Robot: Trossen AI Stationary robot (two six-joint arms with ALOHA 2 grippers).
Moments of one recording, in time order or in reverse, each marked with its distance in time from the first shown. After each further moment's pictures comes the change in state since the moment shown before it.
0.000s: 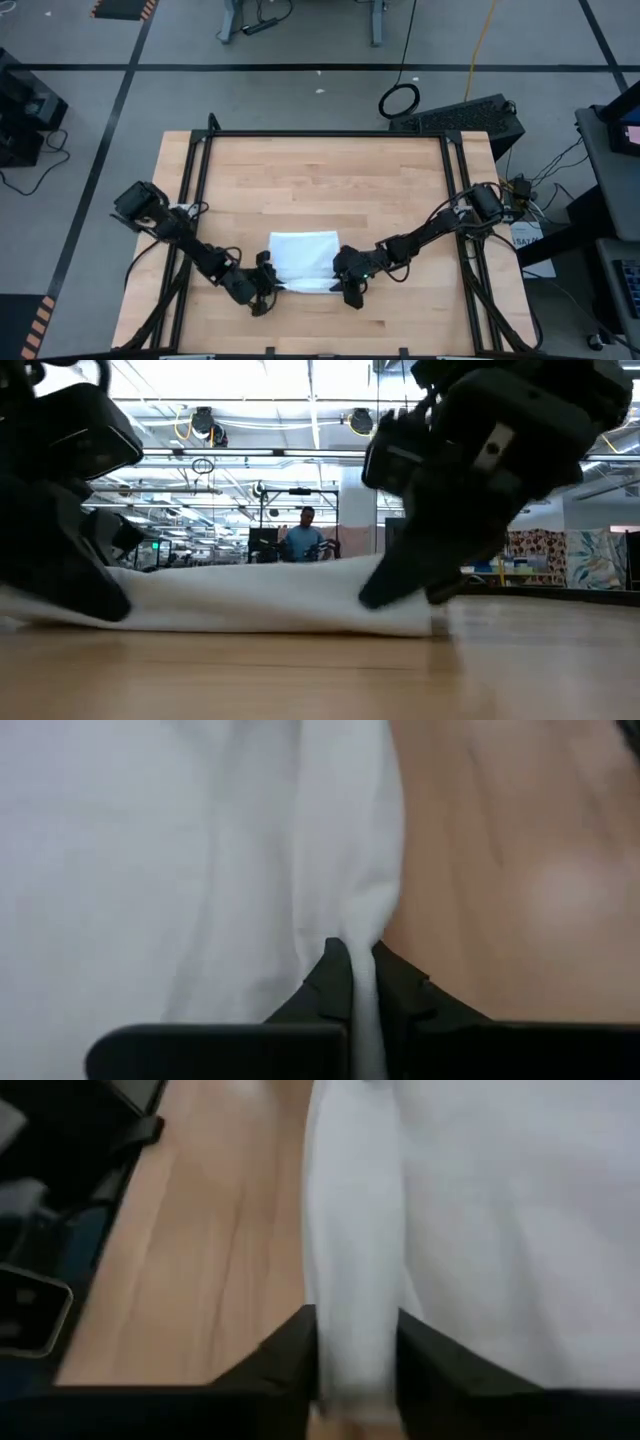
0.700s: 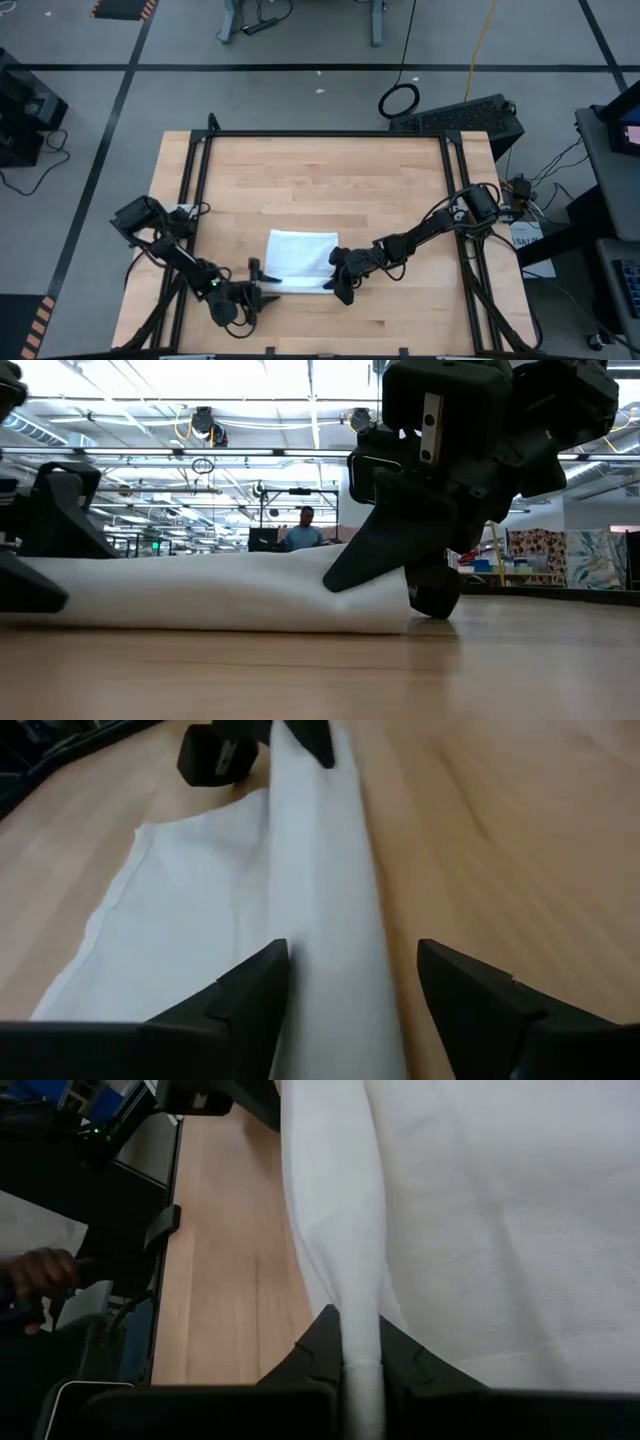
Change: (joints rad) left arm -0.200 0.100 0.000 0.142 -0.430 0.336; right arm -0.032 0.045 0.006 0.060 -0.012 0.288
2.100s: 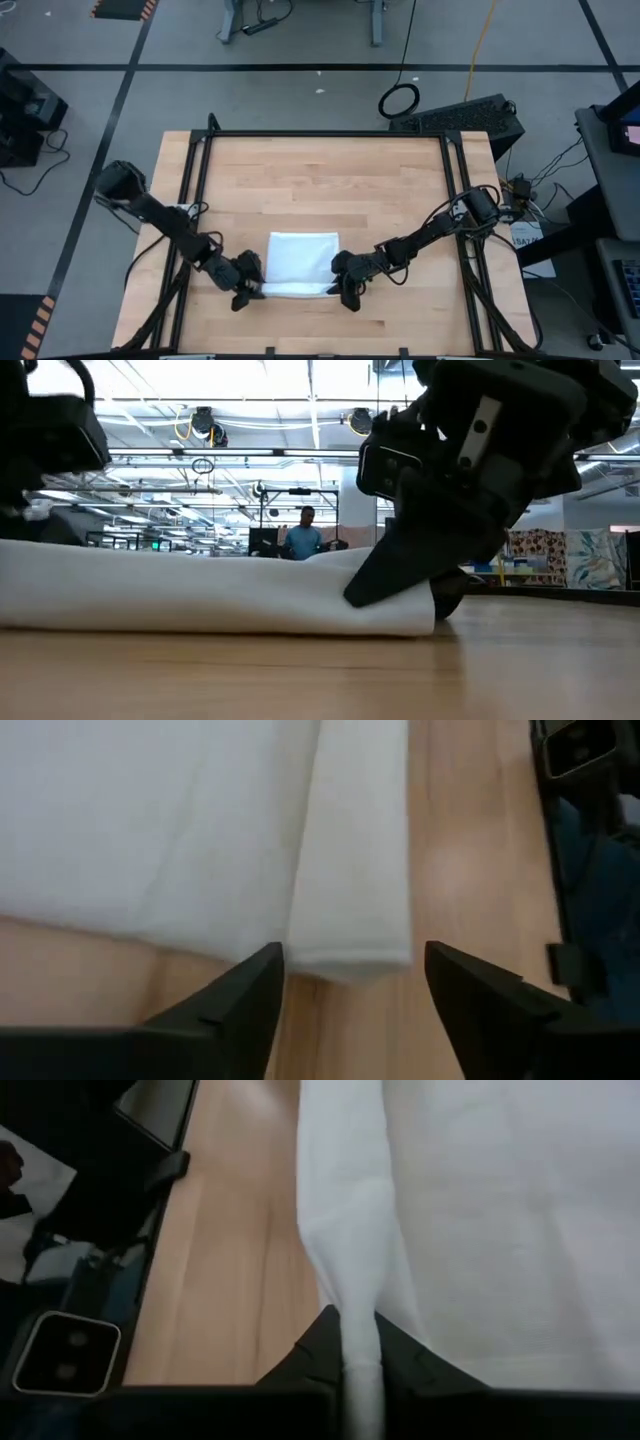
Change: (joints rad) left arm 0.206 -0.405 -0.138 -0.296 0.688 -0.628; right arm 0.049 -0.001 0.001 0.039 -0.019 -0.141
